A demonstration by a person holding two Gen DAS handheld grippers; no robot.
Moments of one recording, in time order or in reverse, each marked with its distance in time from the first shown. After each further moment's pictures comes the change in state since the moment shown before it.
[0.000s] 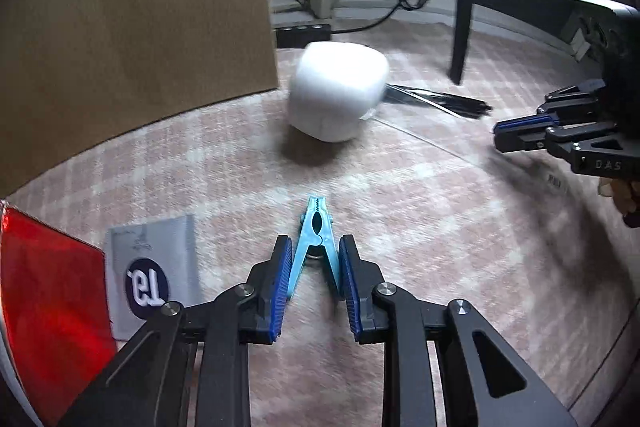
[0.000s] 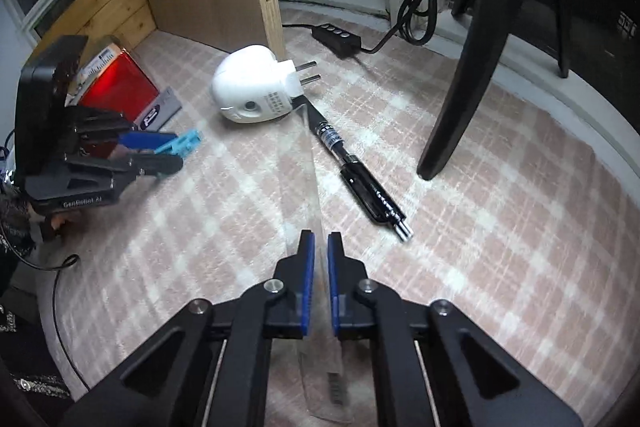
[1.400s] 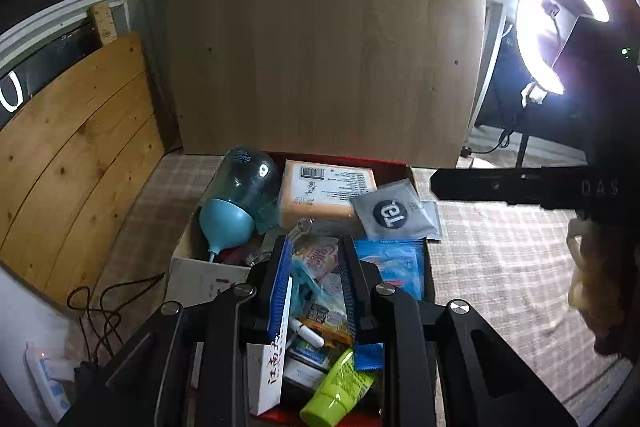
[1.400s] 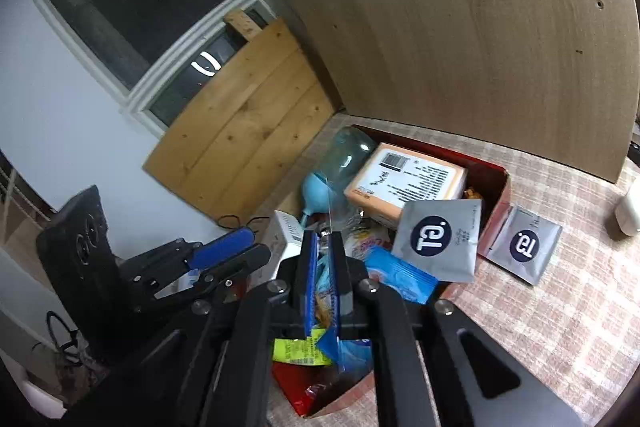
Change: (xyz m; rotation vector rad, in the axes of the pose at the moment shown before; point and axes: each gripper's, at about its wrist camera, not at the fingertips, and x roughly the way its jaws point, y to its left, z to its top) left arm -0.258 0.163 -0.149 -0.274 -0.346 0.241; right arm -0.029 0.334 0.114 0.134 -0.257 0.355
